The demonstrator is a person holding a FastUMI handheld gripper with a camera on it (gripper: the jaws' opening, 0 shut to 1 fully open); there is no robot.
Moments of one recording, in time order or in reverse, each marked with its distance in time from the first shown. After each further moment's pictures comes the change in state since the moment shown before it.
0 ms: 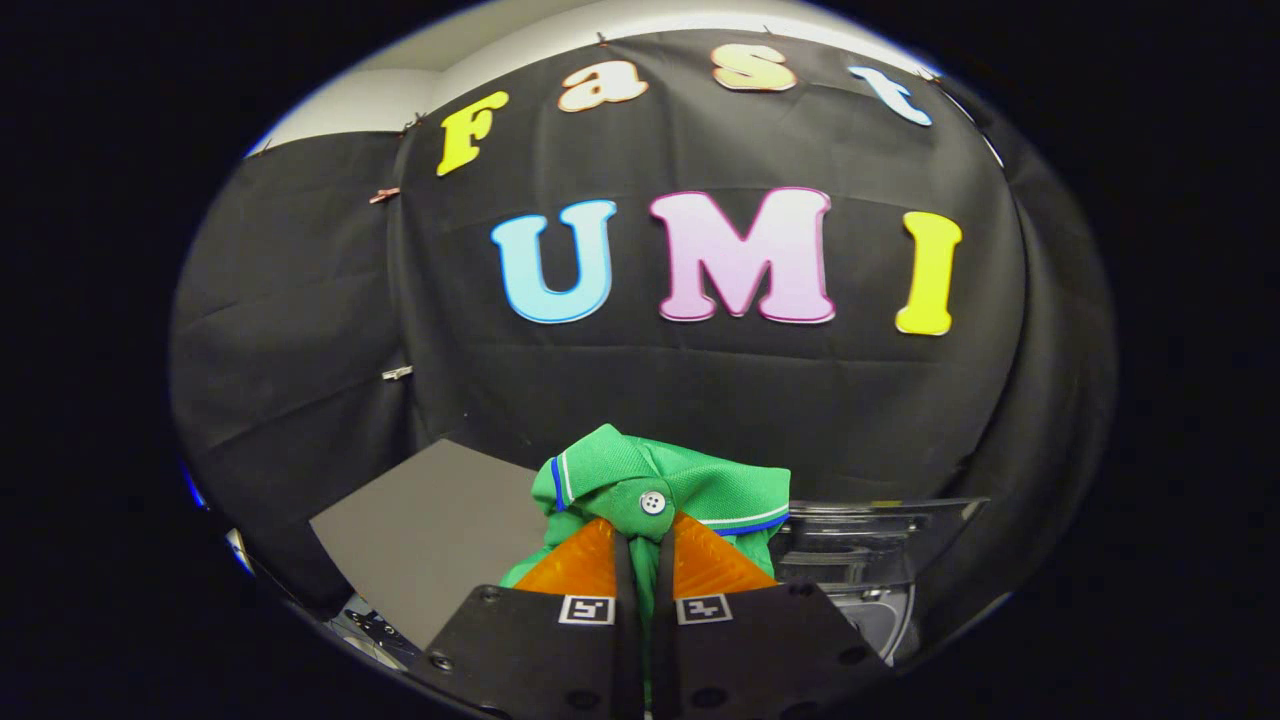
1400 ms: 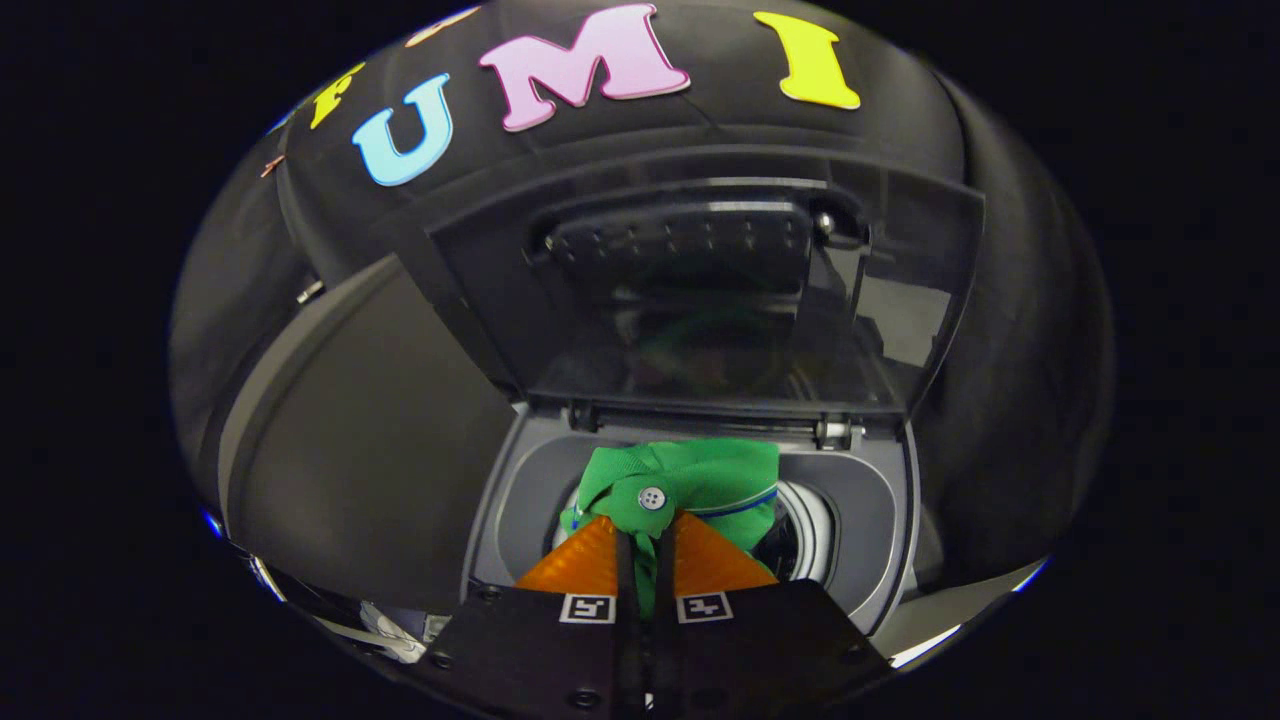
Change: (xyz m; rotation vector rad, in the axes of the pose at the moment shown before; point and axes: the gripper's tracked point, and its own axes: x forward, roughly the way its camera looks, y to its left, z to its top) arm 0.040 -0.179 -0.270 0.149 0.484 -0.099
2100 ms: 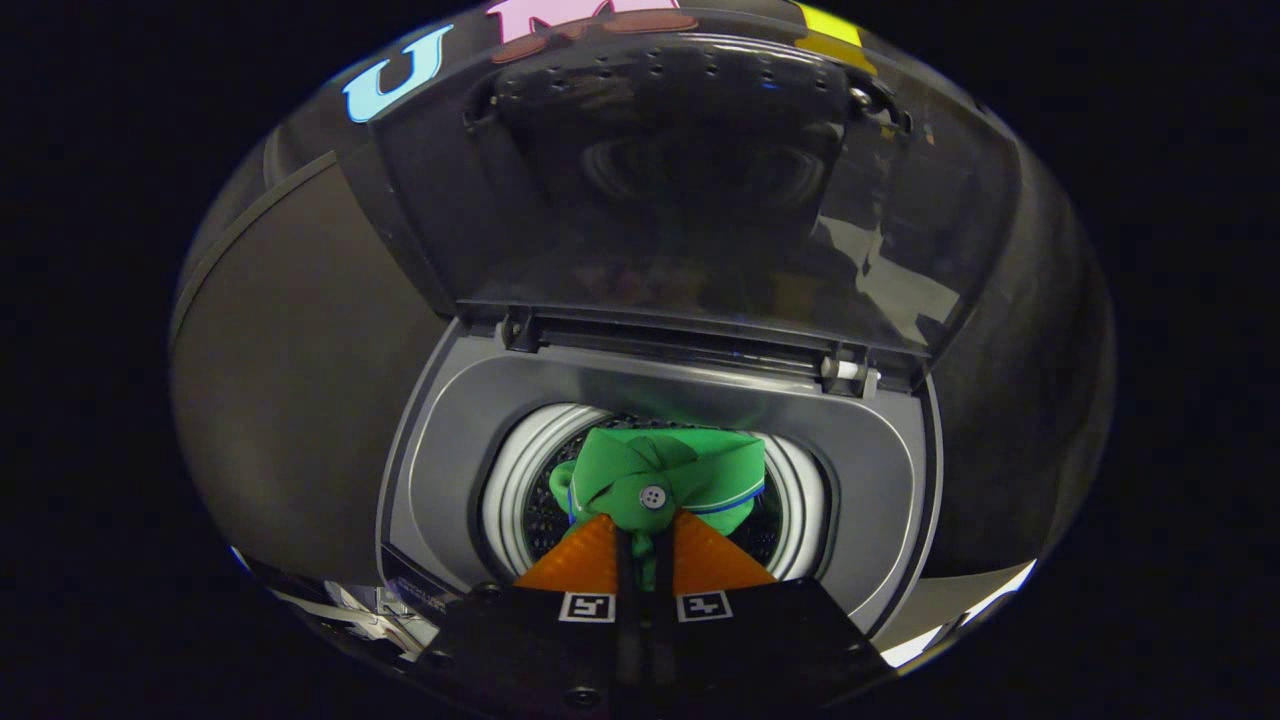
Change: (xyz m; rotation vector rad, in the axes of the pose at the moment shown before) arm 0.049 -0.029 -0.050 -0.053 0.140 -0.107
